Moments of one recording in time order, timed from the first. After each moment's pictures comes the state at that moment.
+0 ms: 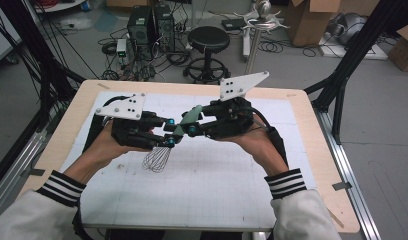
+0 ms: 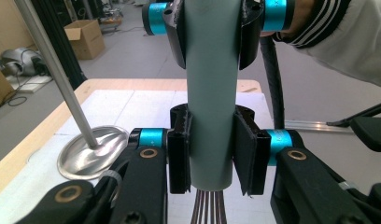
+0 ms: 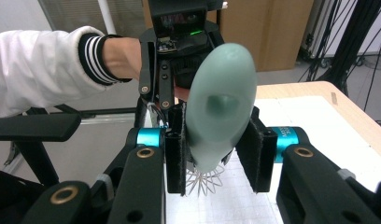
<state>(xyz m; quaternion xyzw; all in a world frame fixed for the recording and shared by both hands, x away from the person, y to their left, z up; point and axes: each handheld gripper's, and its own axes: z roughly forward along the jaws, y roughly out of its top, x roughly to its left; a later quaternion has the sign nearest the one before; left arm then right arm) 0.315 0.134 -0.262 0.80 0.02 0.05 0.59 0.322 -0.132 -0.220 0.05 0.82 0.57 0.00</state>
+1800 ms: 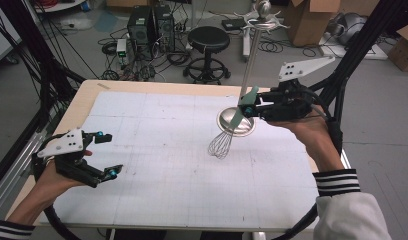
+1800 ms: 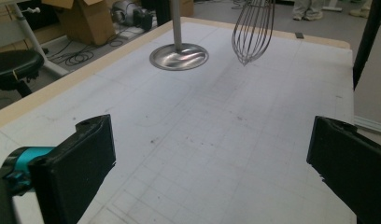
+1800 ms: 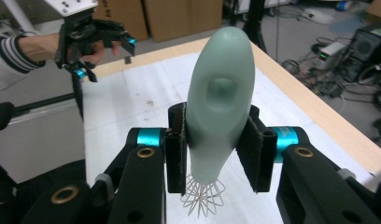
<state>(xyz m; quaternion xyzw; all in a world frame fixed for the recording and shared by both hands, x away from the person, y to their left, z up) 0.268 0.266 -0.348 0.79 0.21 0.16 0.55 0.331 -0.241 -0.187 0.19 0.84 0.50 0.09</state>
